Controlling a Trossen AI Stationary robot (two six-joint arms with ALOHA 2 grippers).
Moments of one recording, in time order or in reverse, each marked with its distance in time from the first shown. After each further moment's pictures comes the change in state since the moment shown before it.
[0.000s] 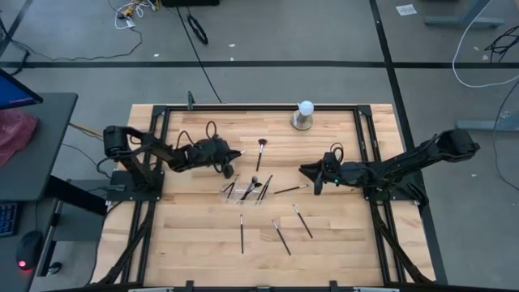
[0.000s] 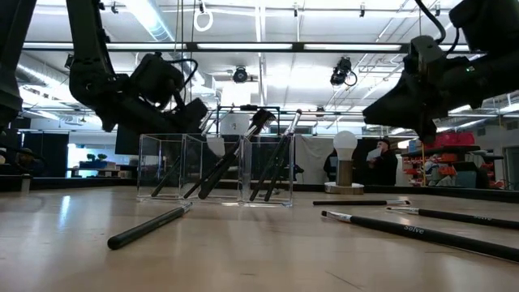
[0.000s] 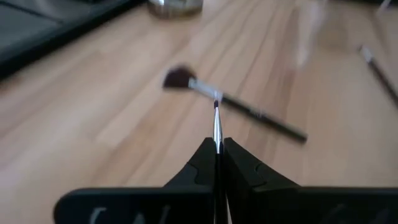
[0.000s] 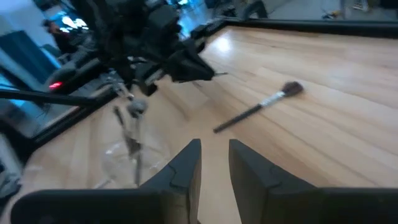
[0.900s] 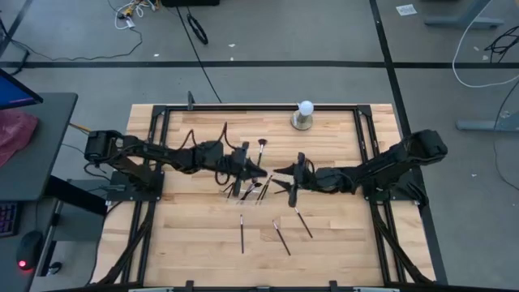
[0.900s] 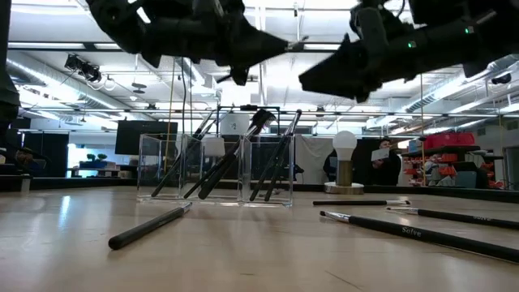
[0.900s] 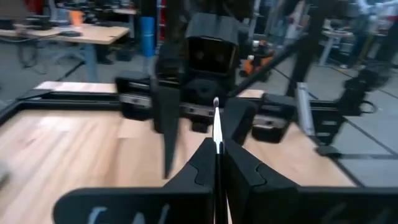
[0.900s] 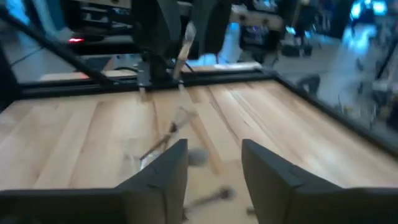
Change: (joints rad) left arm -0.241 -0.170 0.371 -0.220 0.302 0.028; right arm 0.051 0.422 0.356 0.169 -0.025 -0.526
